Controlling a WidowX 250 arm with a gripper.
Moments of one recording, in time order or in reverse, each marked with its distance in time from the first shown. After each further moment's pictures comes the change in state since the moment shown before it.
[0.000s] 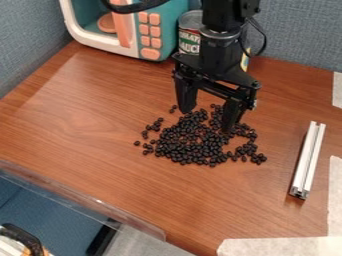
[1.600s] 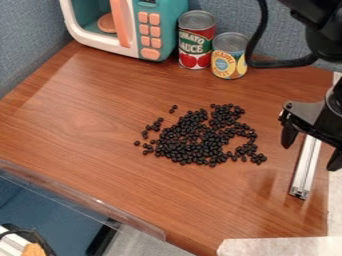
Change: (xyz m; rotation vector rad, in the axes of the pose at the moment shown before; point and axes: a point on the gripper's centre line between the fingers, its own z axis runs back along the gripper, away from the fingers) arm 0.064 -0.113 -0.056 0.104 -0.278 0.045
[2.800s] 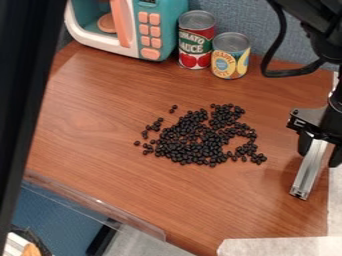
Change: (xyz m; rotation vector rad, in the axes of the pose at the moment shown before) arm 0.018 -0.014 -0.027 -0.088 0.070 0.071
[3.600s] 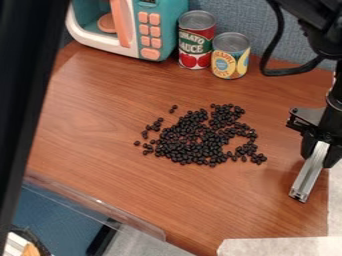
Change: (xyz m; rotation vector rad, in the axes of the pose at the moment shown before) arm -0.002 0.013 -0.003 0.013 0.045 -0.087
